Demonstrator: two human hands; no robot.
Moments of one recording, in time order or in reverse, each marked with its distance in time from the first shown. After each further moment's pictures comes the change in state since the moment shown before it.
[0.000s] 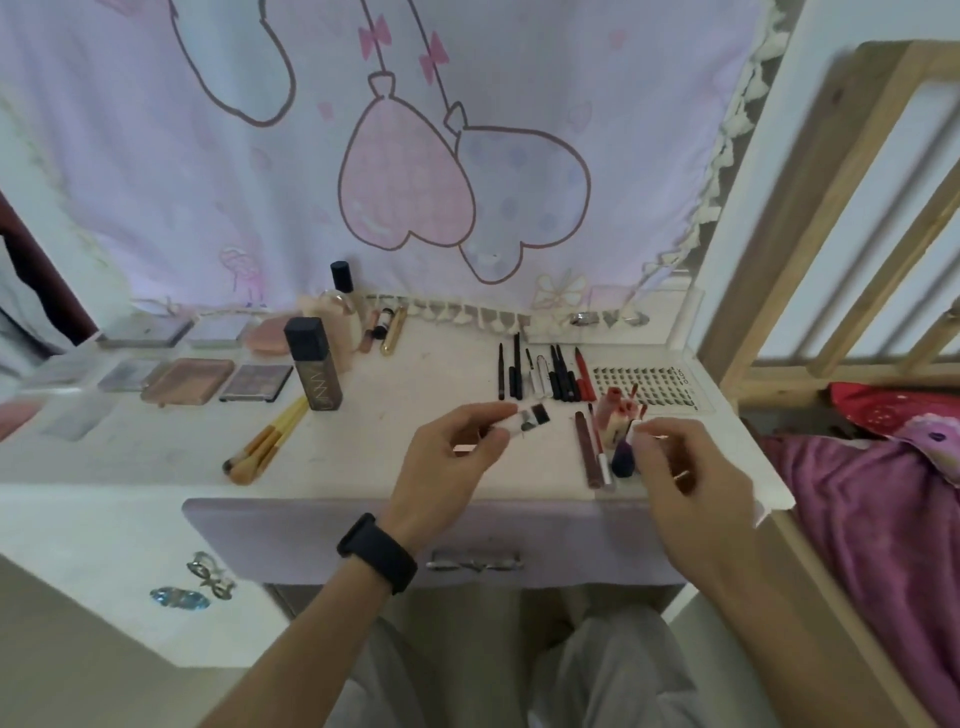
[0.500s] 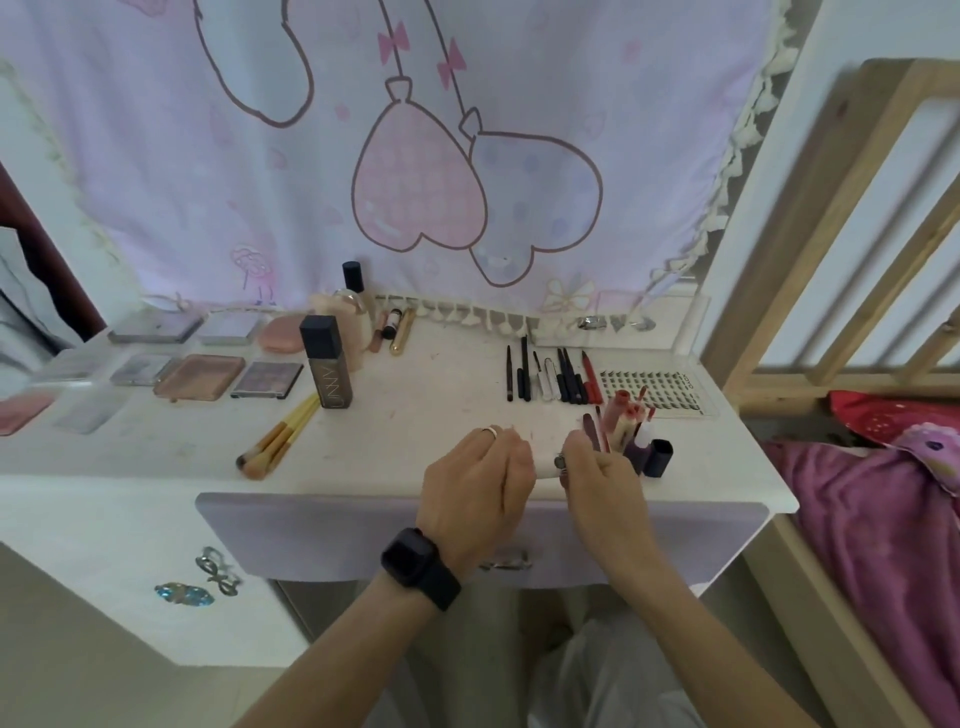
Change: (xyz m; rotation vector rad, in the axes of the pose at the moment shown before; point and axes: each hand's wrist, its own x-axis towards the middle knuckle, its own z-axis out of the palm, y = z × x) left_hand -0.018 -0.002 0.019 0.642 0.232 0.470; right_hand -0.012 -0.043 0.060 0.248 -0.314 0.346
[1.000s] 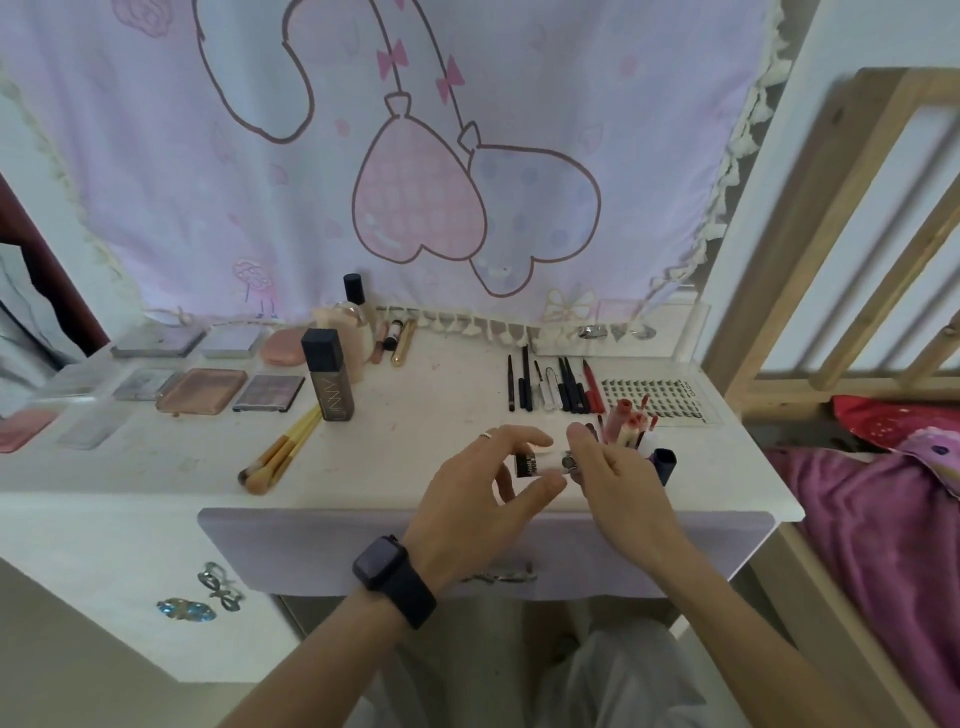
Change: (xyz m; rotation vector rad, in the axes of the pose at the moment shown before) left_hand 0.007 0.000 -0.017 -0.293 -0.383 -0.214; right_hand 0.016 -0.001 -0.018 -0.214 -0.056 -0.091
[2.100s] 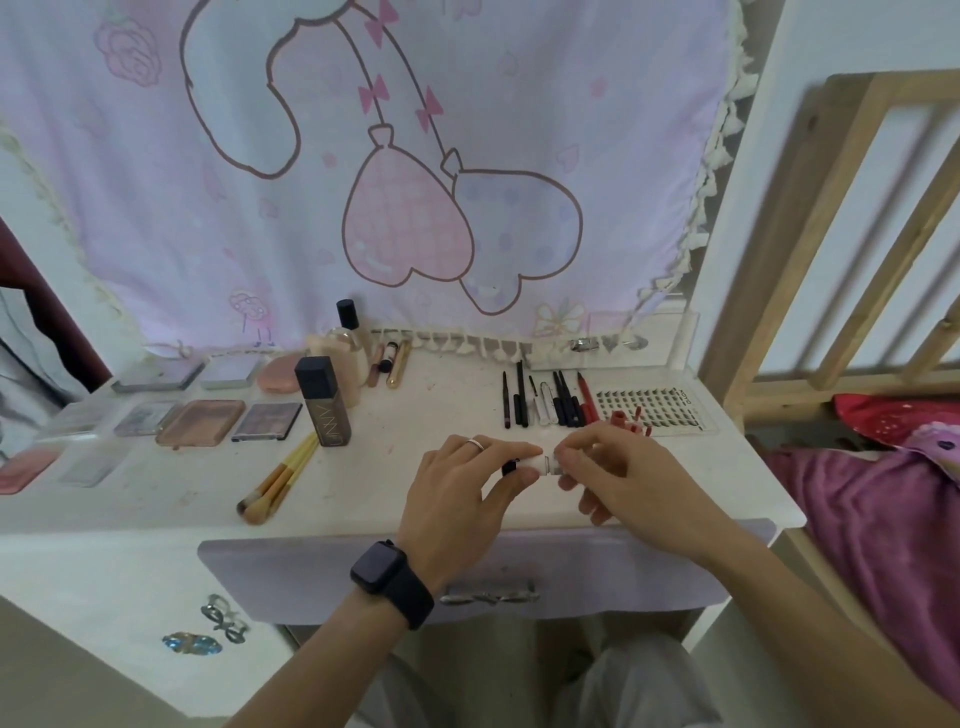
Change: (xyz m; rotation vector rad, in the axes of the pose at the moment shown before) left_hand 0.016 -0.017 0.000 0.272 0.147 0.104; right_hand 0.012 -0.007 -0.040 -0.016 -0.213 -0.117
